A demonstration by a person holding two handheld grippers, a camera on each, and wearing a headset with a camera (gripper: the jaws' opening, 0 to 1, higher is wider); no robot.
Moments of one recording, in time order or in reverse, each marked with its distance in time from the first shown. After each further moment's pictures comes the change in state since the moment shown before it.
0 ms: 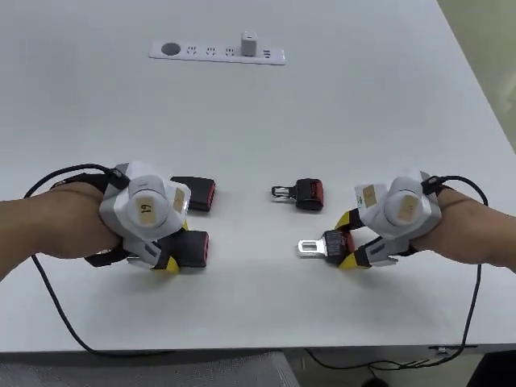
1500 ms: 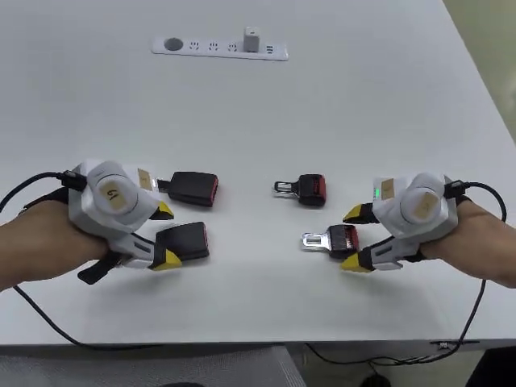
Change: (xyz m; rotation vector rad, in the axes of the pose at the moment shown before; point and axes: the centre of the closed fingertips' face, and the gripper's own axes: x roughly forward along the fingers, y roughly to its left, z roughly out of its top) left arm -0.021 0.006 -0.003 -0.328 -0.155 0.148; right arm -0.010 0.003 0.005 0.152 -0.086 -0.077
